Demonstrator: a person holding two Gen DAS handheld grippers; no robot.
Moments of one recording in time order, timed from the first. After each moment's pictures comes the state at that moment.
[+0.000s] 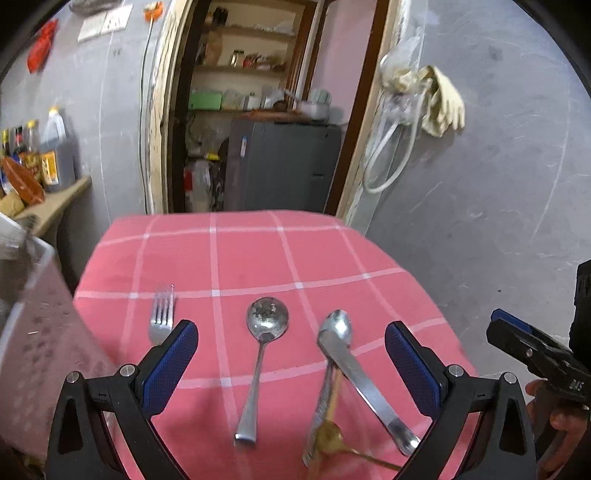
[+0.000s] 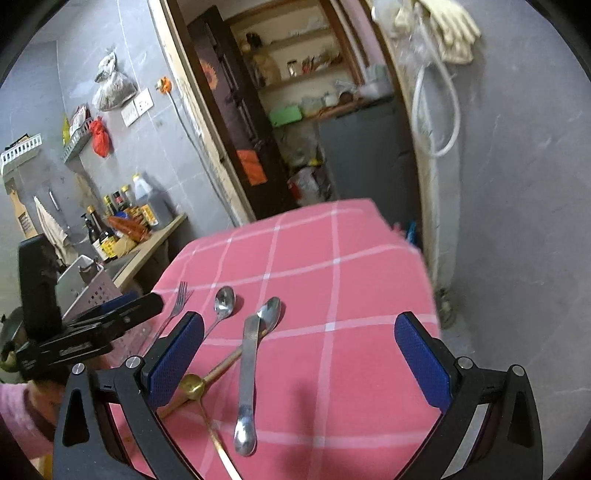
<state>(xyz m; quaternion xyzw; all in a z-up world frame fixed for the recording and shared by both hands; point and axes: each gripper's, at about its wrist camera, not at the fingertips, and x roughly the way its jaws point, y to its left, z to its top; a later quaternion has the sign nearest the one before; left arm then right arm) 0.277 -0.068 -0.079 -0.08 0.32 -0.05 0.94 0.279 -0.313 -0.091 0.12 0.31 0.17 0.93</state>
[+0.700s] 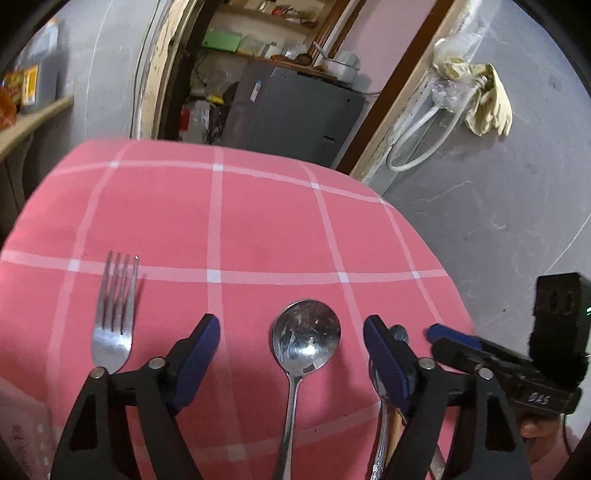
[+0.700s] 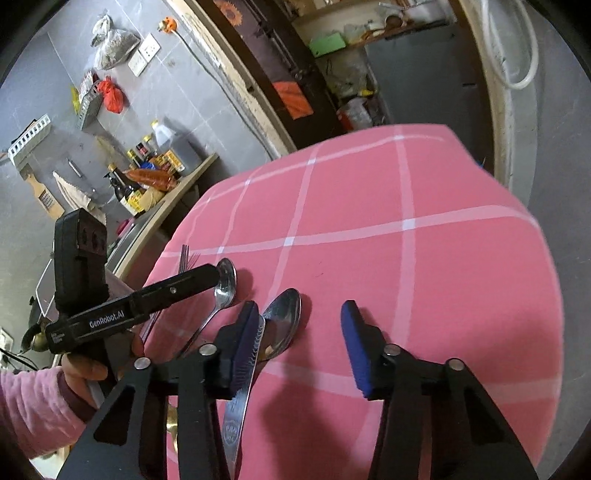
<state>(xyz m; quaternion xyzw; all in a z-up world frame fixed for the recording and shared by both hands) 0.366 -0.031 -0.154 -0.19 0.40 -0.08 0.89 0.383 -0.251 -0.175 0.13 0.42 0.30 0.85</state>
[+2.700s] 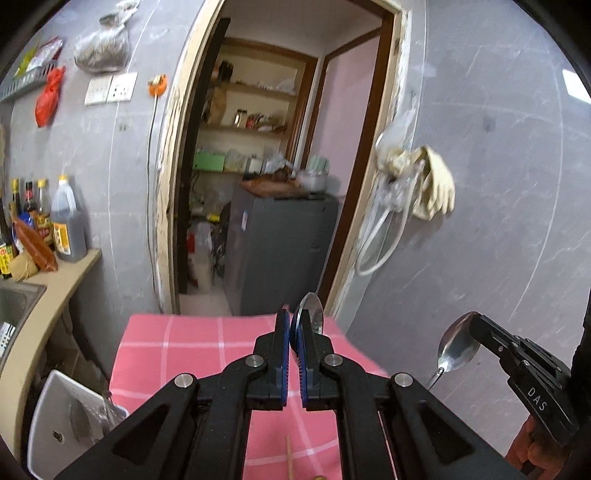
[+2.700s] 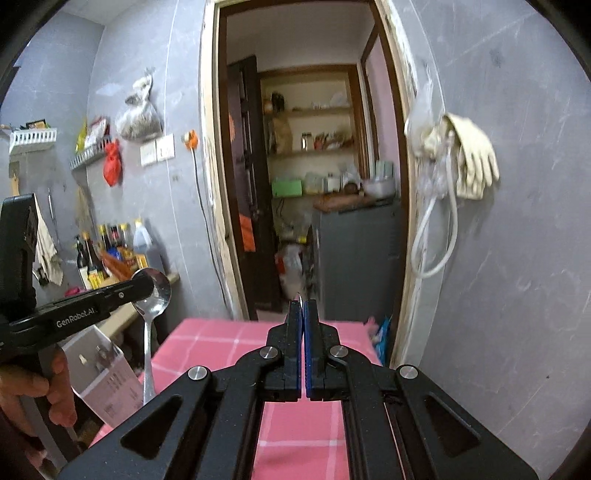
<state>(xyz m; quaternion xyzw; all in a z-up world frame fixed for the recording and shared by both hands) 0.275 -0.047 0.070 -0.10 0.21 -0.05 0.97 0.257 -0.259 0.089 0.03 0.16 0.12 0.98</state>
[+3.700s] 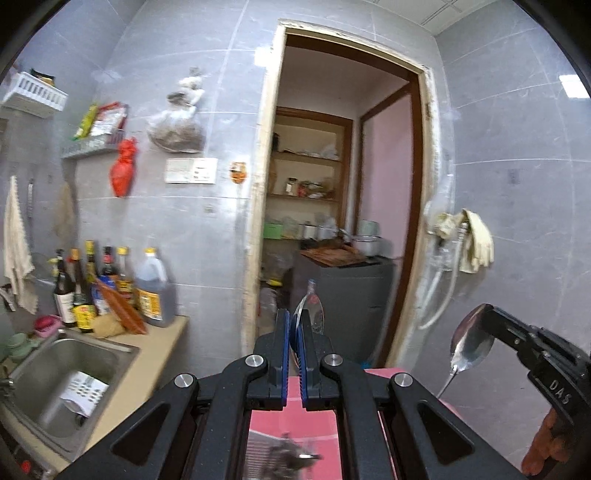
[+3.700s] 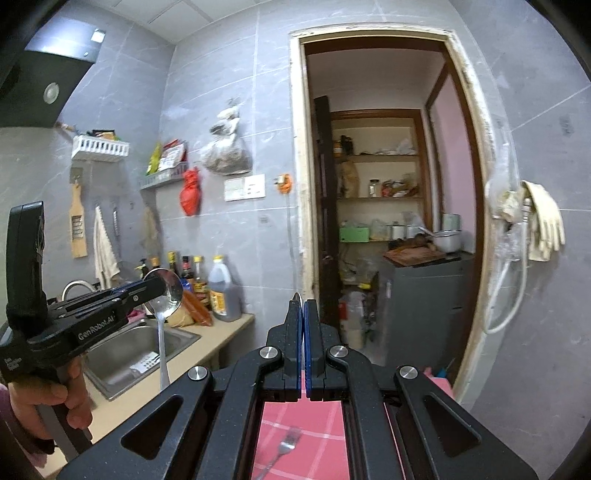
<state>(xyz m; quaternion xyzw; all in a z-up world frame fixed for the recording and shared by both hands) 0.181 0.068 0.127 -0.05 0.10 0.07 0.99 0.201 -0.111 0.141 0.01 0.08 0.22 0.97</state>
